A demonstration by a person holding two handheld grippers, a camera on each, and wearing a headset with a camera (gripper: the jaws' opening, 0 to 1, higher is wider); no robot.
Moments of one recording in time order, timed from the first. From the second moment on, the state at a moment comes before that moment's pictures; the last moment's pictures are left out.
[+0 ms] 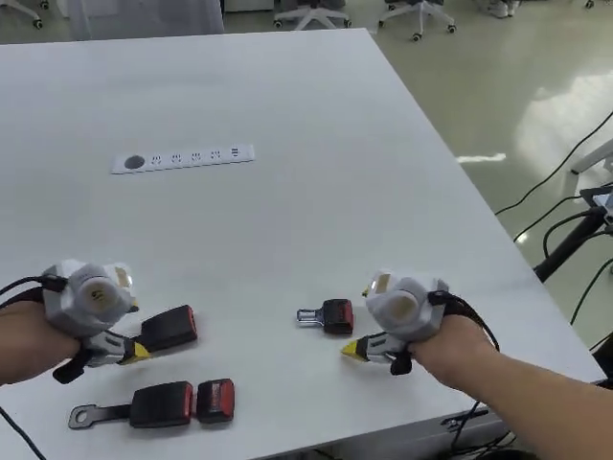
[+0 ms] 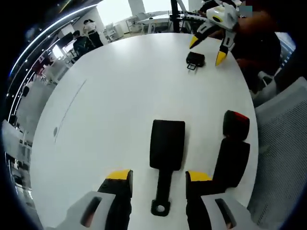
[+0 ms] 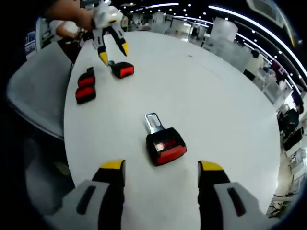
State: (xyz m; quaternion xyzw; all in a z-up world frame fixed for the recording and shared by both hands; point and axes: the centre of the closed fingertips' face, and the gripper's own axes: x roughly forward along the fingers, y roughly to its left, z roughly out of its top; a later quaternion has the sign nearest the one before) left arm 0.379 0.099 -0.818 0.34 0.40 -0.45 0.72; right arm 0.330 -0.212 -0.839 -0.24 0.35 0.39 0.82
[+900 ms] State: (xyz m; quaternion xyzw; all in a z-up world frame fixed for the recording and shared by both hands) left arm 0.267 0.177 -0.765 0.19 0.34 -0.38 0.84; right arm 0.262 -0.219 -0.788 -0.17 0.30 0.38 0.86
